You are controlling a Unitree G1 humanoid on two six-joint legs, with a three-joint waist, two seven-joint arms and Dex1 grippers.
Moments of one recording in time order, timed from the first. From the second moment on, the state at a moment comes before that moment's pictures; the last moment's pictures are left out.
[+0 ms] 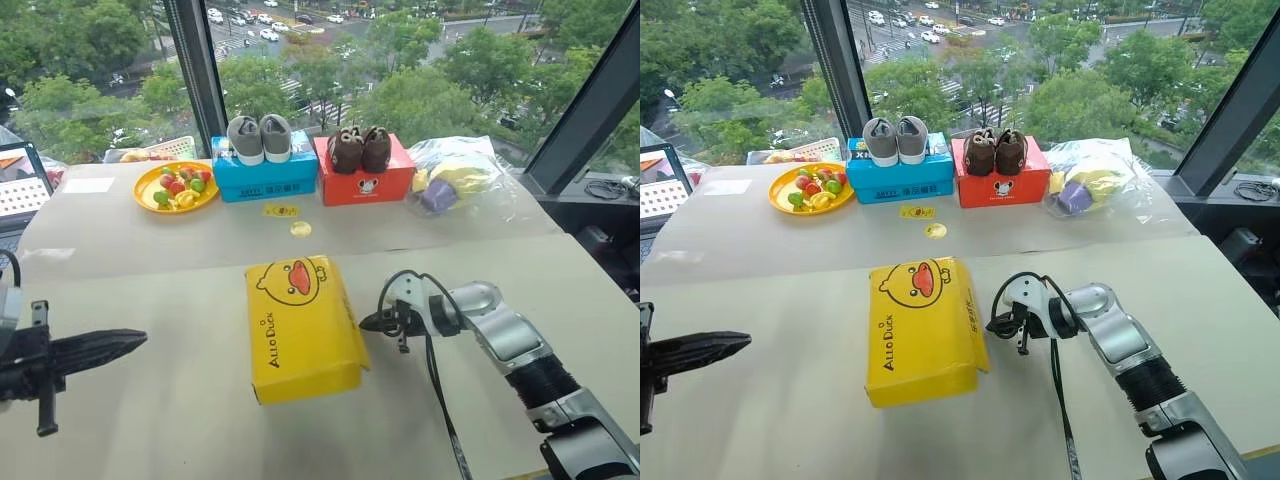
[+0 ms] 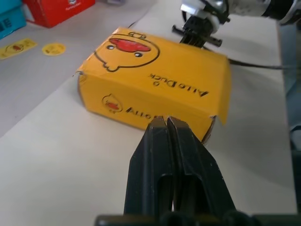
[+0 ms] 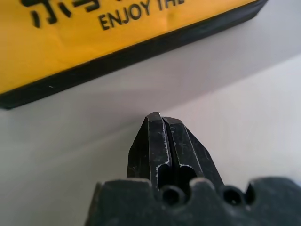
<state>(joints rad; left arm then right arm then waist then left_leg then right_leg) 0.42 0.89 0.88 -0.44 -0.81 0.58 -1.39 -0.53 -0.61 0.34 0.11 0.19 0.37 1.20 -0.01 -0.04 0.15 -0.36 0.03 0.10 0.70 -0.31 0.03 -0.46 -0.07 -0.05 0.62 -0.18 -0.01</state>
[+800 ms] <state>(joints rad) 0.56 0.74 0.71 -0.62 -0.75 0.46 -1.26 -0.57 -0.52 0.34 0.13 0.16 0.44 1.19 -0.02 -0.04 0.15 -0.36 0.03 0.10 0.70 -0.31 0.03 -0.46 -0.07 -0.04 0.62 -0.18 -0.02</state>
